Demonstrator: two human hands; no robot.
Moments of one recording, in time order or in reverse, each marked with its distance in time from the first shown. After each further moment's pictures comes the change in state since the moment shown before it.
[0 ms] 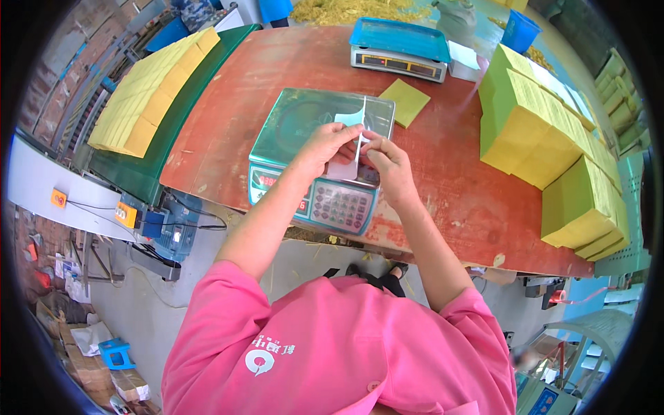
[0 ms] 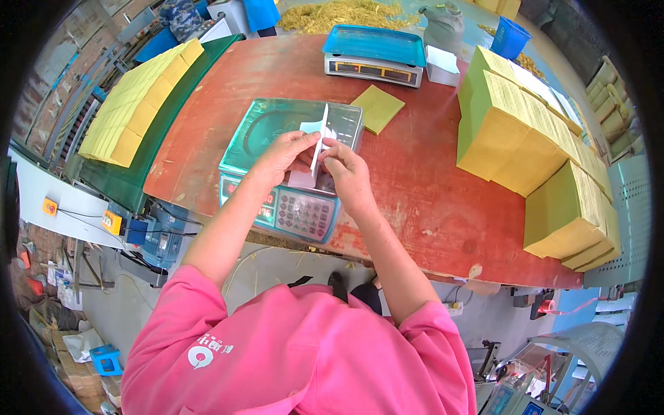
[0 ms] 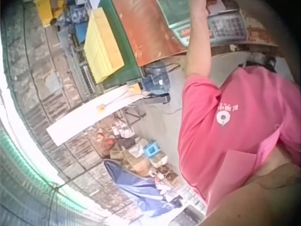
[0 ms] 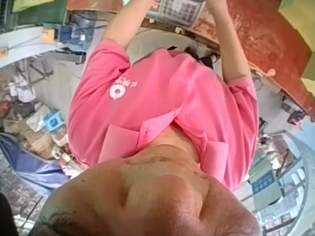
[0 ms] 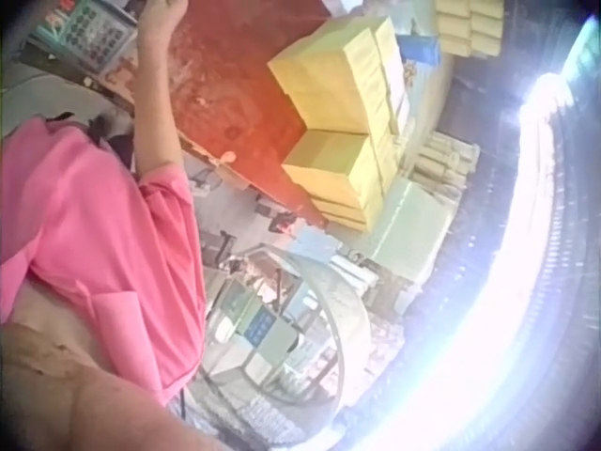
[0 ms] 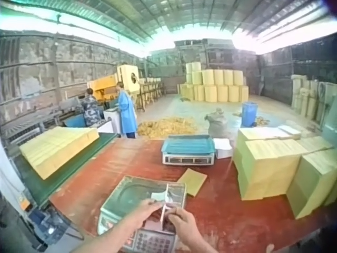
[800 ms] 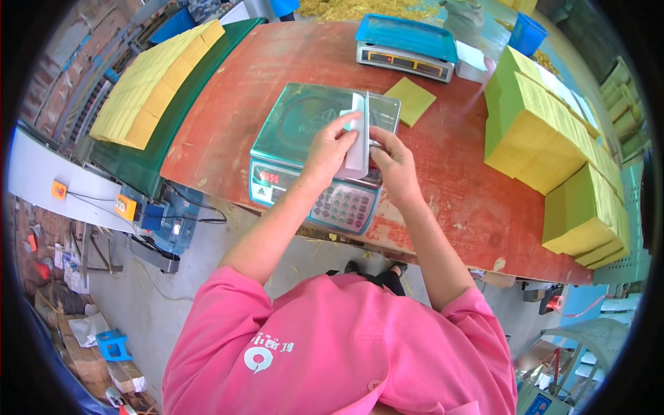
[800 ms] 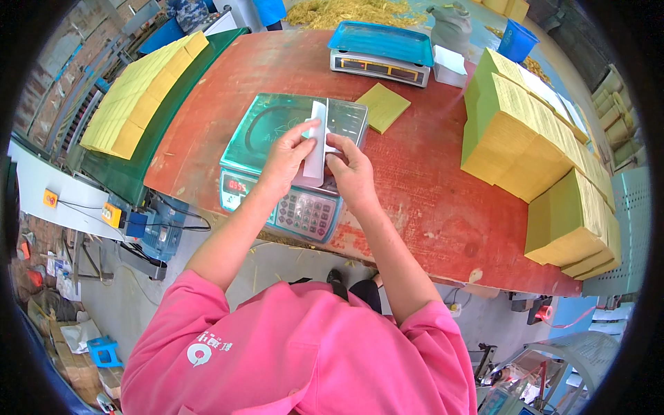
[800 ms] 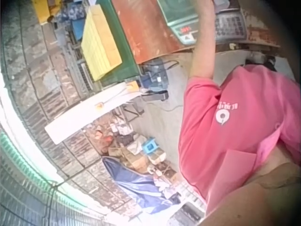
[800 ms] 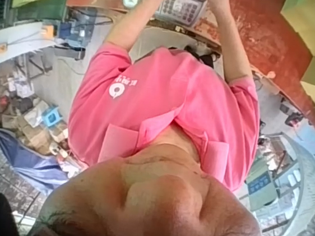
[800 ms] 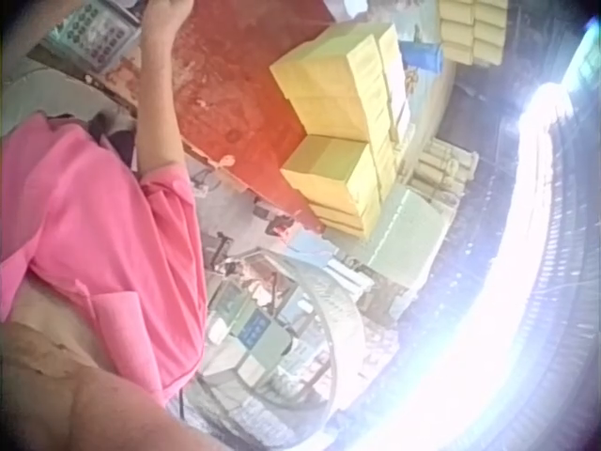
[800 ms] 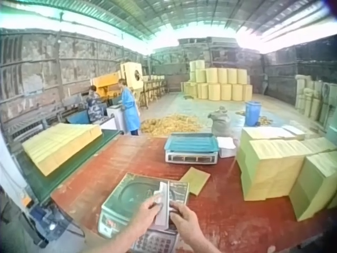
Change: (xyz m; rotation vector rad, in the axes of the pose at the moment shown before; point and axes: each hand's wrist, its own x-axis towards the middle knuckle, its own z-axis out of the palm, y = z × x) left_hand -0.017 -0.011 0.022 -0.083 0.184 0.282; right_hand 0.003 0.001 0.002 -0.039 0.049 -0.005
